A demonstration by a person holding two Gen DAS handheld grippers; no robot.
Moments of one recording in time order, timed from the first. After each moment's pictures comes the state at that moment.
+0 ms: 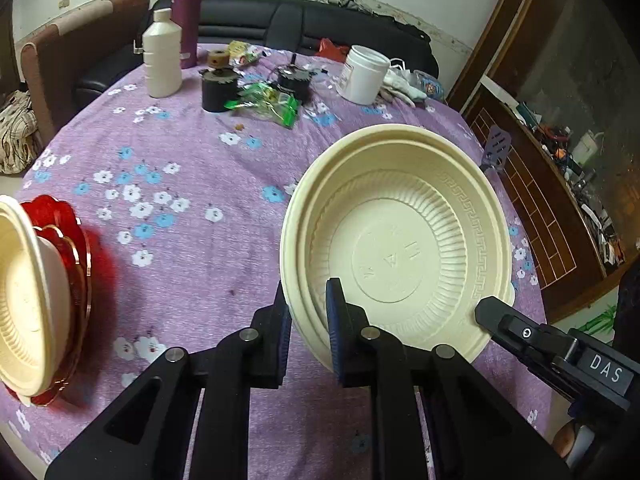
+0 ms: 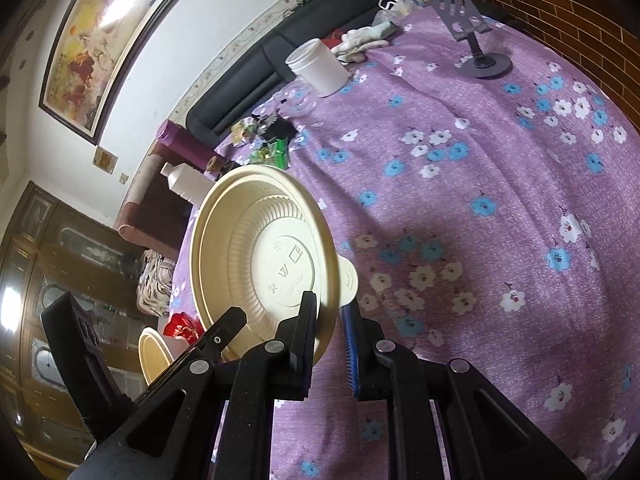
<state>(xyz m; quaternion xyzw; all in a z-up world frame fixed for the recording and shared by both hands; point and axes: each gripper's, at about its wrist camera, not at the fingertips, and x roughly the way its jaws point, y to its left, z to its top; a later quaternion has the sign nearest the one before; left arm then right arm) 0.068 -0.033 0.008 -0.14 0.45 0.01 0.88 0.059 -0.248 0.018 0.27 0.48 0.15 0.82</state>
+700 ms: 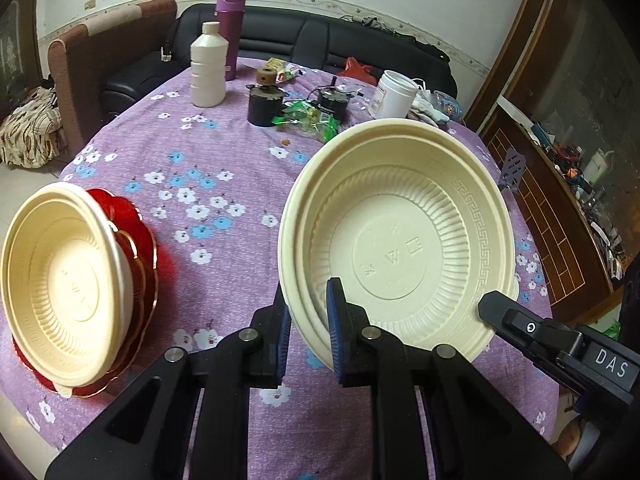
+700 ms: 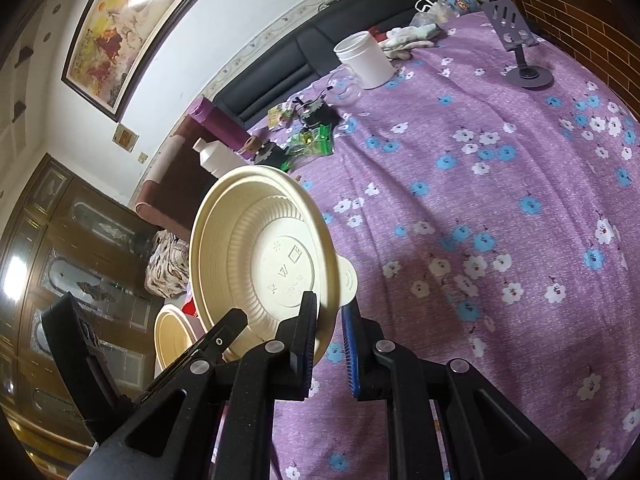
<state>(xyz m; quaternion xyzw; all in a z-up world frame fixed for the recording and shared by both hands) 0.039 0.004 0.018 -0.15 0.43 0.05 0.89 0.046 -0.205 0.032 0.24 0.47 0.19 0.82</state>
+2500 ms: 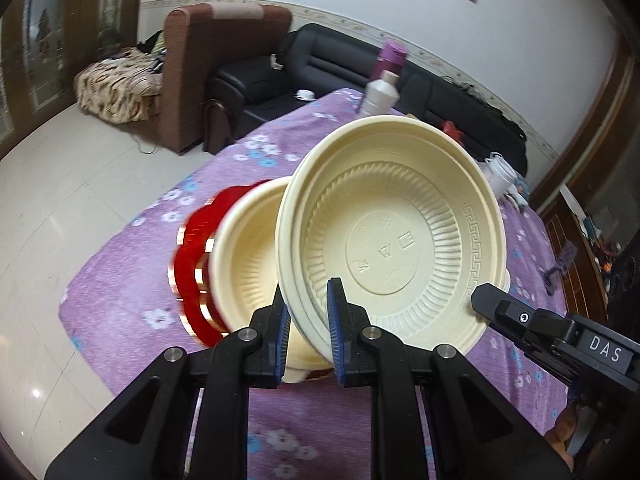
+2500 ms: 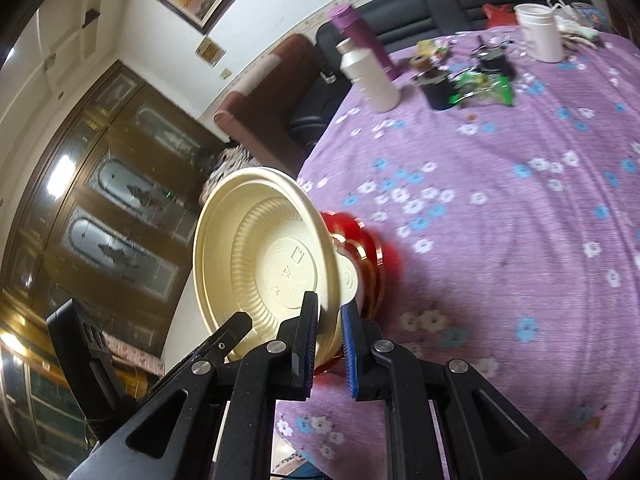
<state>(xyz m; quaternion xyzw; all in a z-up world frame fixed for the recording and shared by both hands) -0.068 0.160 0.023 -0.23 0.37 0.19 0.88 0.017 -0.019 0.043 0.15 0.49 0.36 0.78</state>
